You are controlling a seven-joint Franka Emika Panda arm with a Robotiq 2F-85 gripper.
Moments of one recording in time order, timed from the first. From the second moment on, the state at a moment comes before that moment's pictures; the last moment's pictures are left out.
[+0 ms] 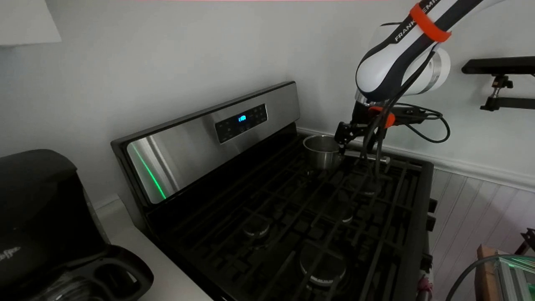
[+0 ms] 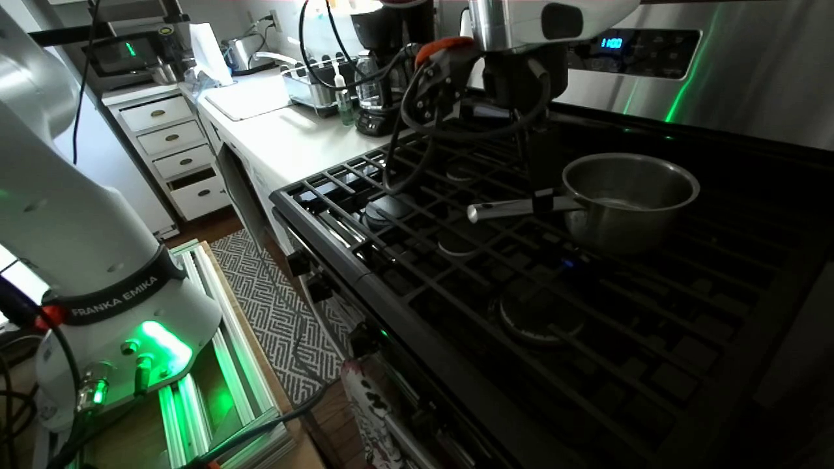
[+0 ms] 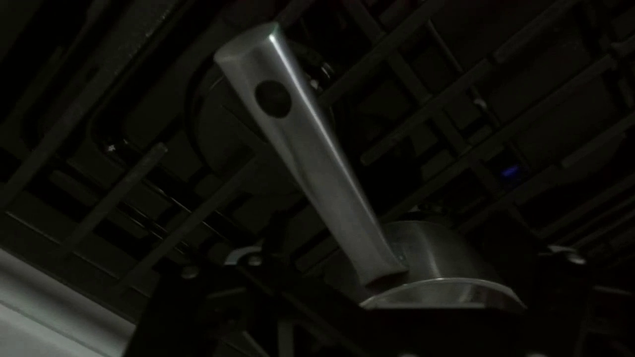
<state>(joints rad) -0.28 0.03 -0.31 -2.40 0.02 2.61 0.16</state>
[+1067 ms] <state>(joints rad) -0.27 0.13 -0.31 -2.27 -0.02 2.46 0.18</state>
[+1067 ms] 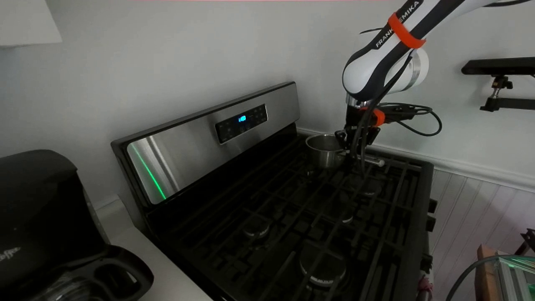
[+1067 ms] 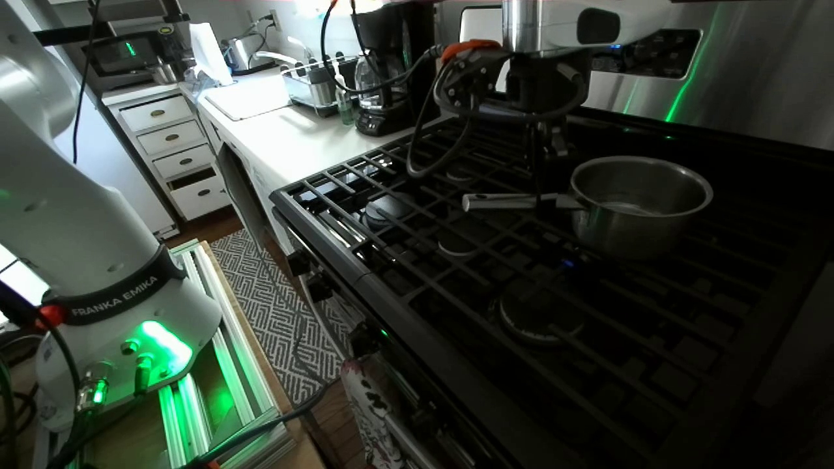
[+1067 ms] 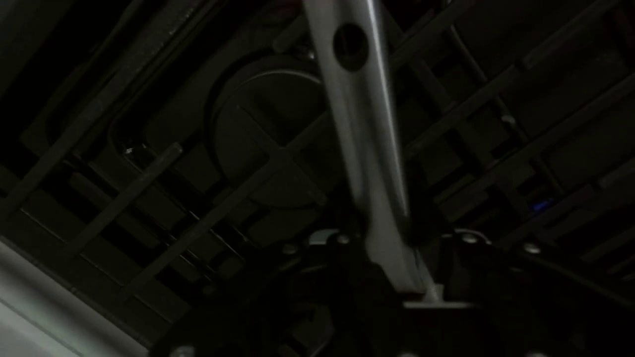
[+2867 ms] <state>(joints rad) -0.26 0.05 -0.31 -2.32 -0.04 2.36 0.38</state>
